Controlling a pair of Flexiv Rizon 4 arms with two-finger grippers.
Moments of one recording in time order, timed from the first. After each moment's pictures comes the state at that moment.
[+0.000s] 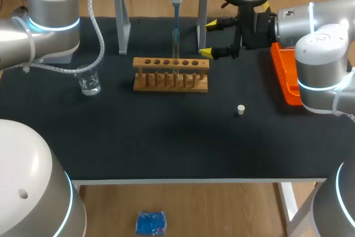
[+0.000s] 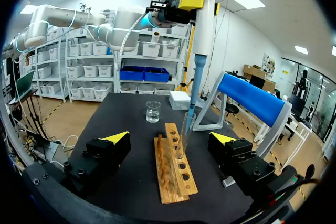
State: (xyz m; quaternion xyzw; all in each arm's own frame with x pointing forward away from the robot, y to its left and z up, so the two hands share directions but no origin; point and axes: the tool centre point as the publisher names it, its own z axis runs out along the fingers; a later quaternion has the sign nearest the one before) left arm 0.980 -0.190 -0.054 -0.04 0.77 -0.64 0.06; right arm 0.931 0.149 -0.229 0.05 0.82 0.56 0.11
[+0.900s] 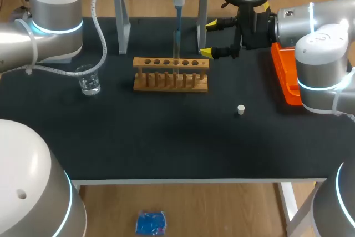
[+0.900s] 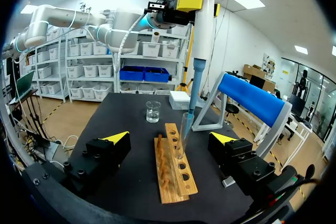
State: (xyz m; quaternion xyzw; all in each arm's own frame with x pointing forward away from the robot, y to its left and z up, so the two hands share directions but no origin) left arm 0.976 -0.196 -0.061 -0.04 0.77 -0.63 0.07; right arm 0.931 0.149 -0.229 0.05 0.82 0.56 0.11
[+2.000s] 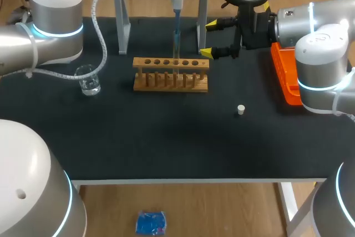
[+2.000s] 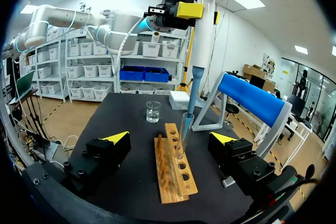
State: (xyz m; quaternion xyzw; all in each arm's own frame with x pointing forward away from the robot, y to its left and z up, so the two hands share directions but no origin) left arm 0.979 -0.193 -0.072 -0.05 0.77 -0.63 0.07; right arm 0.931 0.149 -0.229 0.05 0.82 0.56 0.11
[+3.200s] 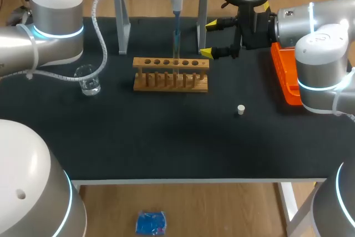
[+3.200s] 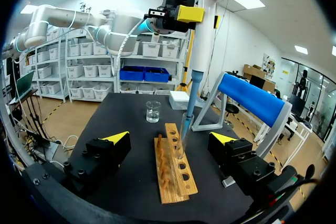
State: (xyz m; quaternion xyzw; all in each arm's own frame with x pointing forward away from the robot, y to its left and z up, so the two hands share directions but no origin) left arm 0.981 -0.192 -0.078 -0.05 0.77 -0.63 0.06; right arm 0.931 0.149 -0.229 0.05 0.82 0.56 0.11
